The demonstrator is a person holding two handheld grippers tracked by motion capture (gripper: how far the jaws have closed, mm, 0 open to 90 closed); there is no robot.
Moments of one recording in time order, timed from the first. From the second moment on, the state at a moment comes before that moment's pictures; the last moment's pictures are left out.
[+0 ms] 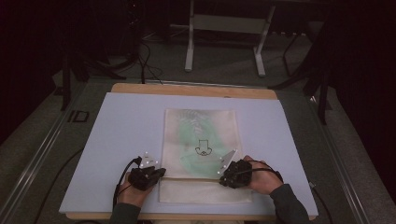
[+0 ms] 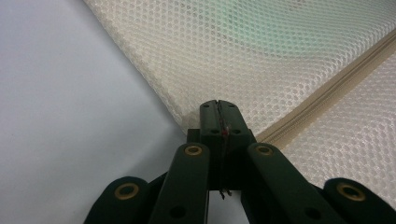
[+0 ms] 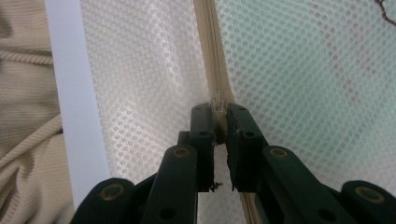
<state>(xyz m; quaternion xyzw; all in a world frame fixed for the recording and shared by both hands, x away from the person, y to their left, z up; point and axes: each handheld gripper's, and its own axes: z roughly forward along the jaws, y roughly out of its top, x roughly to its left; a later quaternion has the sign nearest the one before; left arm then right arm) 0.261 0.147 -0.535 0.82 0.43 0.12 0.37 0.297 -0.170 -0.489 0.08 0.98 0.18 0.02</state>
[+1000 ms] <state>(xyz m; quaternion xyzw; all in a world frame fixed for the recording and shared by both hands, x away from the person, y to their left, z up) 0.261 0.147 -0.535 0.82 0.43 0.12 0.37 0.298 -0.188 -0.486 0.09 0.98 0.19 0.02</state>
